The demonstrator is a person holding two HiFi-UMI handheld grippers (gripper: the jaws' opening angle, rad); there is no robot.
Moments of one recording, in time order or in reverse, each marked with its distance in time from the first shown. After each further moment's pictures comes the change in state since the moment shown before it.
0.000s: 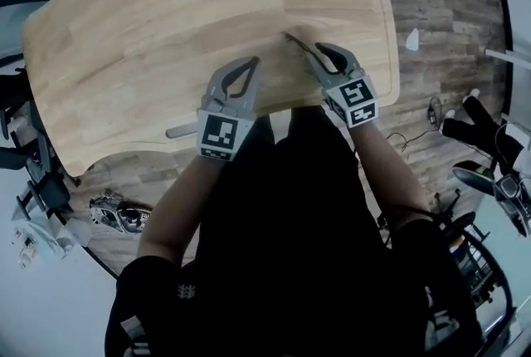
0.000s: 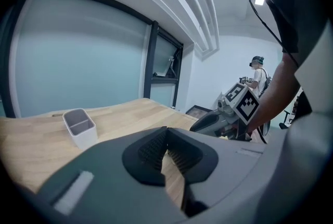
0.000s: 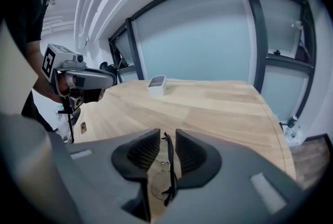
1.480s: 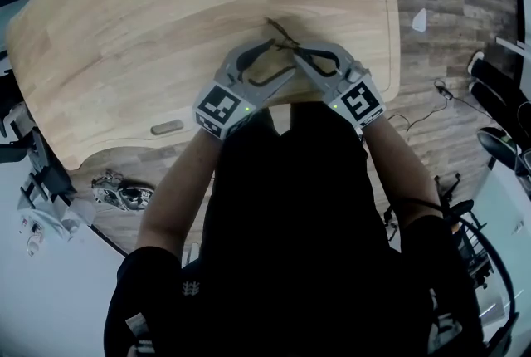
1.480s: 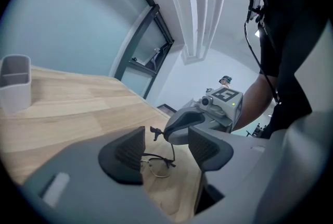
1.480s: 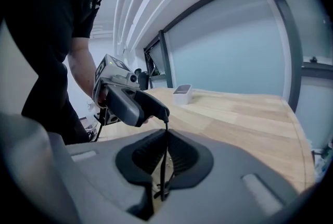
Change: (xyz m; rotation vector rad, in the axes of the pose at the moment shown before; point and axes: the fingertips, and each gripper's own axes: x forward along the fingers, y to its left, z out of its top) left arm 0.099 -0.064 -0.035 -0.206 0.060 -0.378; right arm 0.000 0.005 -0.003 -0.220 -0.131 0.333
